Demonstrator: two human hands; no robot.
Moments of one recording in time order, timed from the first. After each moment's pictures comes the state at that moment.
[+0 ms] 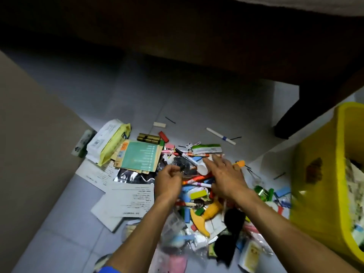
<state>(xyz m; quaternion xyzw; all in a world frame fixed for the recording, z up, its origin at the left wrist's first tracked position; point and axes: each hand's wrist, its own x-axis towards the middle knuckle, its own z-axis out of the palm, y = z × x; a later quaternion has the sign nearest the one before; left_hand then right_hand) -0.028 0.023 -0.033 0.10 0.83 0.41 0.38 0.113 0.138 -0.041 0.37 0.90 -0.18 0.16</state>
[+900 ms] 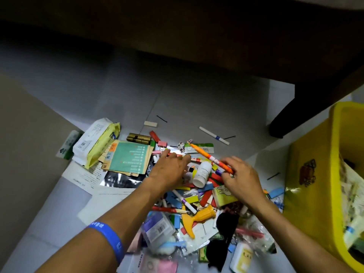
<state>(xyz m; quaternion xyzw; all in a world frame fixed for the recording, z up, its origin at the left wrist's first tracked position) -0.054 0.076 -0.021 0.69 0.70 -0.09 0.14 0.156 0.161 -0.028 0.46 0.83 -0.31 -0.10</state>
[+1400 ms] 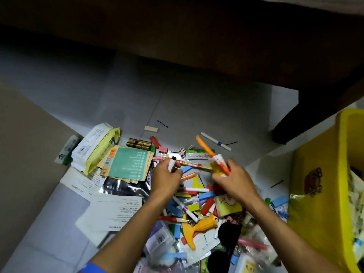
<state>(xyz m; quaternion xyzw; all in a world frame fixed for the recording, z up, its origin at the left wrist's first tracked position) -0.041 0.067 -0.036 0.19 0.81 0.40 0.38 0.136 0.175 -0.047 0.53 0.75 -0.40 -0.03</state>
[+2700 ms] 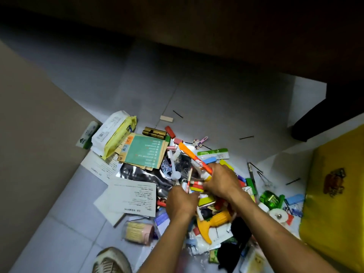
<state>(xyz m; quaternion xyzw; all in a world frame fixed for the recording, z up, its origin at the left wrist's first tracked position) 0.013 0.017 -0.056 0.07 0.91 0.20 0.36 0.085 0.141 -0.073 0.44 0.83 -0.33 0.12</state>
